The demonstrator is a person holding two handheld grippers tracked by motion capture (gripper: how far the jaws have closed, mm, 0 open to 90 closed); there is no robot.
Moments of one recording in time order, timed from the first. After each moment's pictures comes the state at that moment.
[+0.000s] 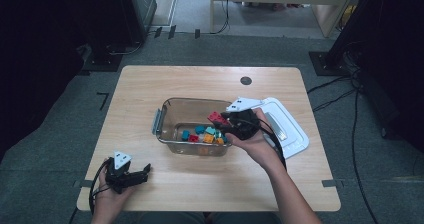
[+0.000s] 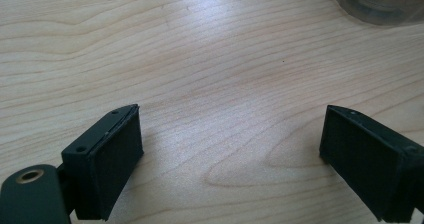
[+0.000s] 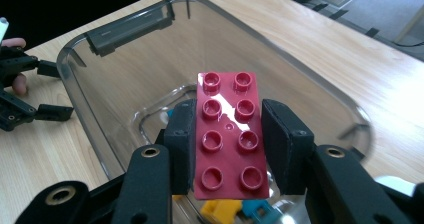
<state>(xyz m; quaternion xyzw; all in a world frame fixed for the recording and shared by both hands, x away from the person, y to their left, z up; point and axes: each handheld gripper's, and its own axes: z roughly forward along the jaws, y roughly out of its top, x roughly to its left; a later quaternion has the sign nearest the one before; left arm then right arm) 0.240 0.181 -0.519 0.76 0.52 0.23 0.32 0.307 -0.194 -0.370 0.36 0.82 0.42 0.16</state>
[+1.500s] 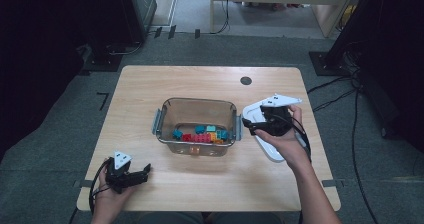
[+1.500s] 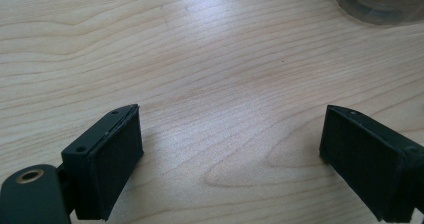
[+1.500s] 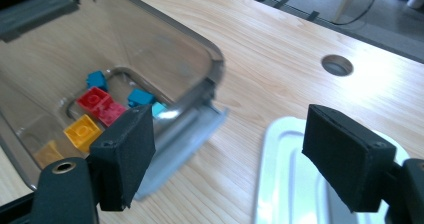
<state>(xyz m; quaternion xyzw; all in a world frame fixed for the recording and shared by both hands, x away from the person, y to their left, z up) 0.240 0.182 -0.519 0.76 0.52 0.23 0.32 0.309 -0.279 -0.373 0.43 0.78 0.41 0.20</state>
